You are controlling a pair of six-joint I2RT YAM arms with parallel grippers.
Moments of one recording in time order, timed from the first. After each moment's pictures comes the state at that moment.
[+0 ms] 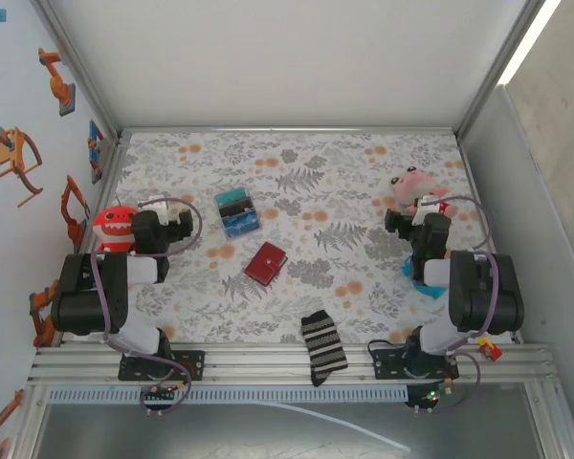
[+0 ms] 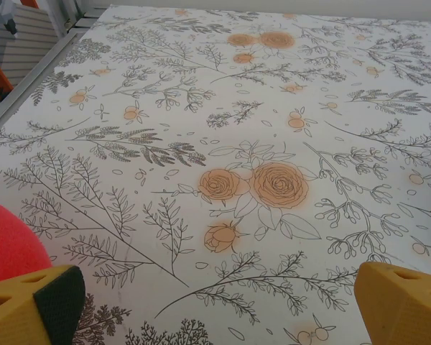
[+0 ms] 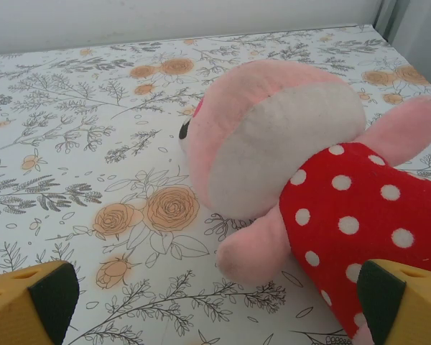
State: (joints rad) left arm -0.02 1.55 0.41 0.71 -0.06 -0.02; right arm -0.08 1.54 0.37 0.81 -0.06 0.04
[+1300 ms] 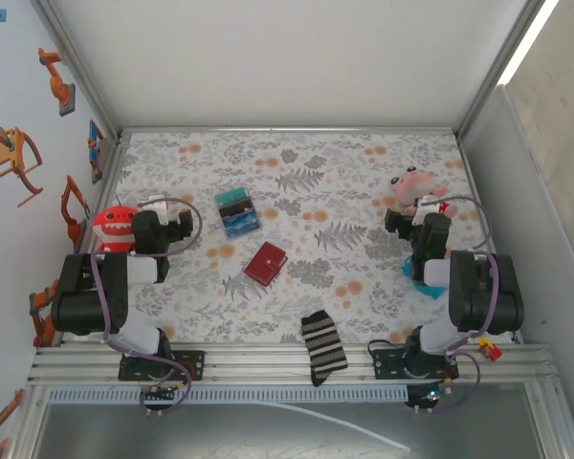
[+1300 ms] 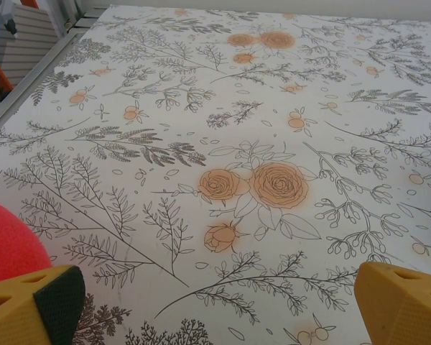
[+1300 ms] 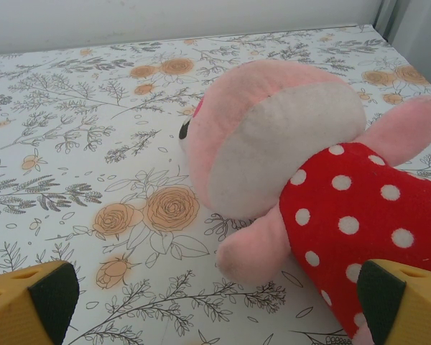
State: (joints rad) left arm -0.02 1.55 0.41 0.71 -0.06 -0.02; right arm -0.08 1.54 0.37 0.81 -0.06 0.04
